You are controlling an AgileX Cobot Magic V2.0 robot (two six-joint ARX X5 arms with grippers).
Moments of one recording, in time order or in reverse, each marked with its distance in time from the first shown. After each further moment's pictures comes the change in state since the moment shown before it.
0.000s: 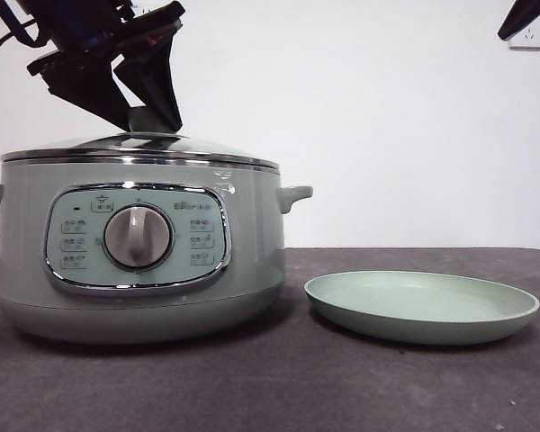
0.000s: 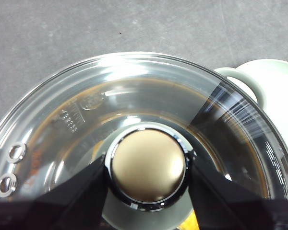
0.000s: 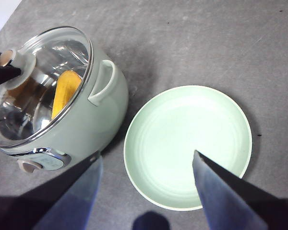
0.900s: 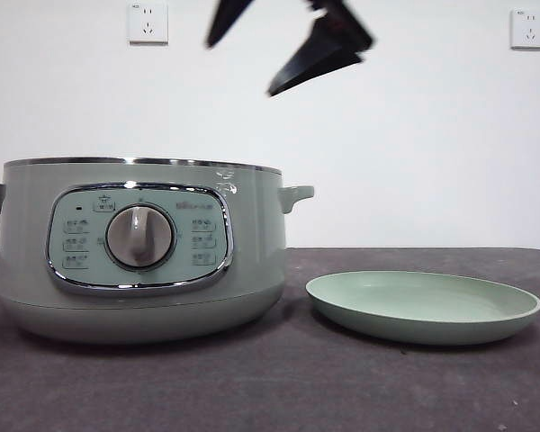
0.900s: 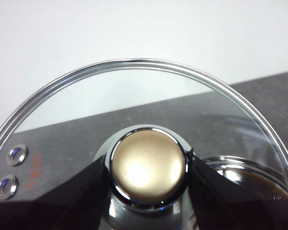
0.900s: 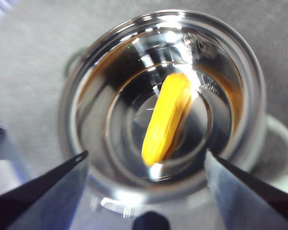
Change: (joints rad) left arm 0.014 -0.572 -0.010 -0.060 -0.393 0.024; right arm 0.646 0.722 0.628 -0.002 0.249 0.013
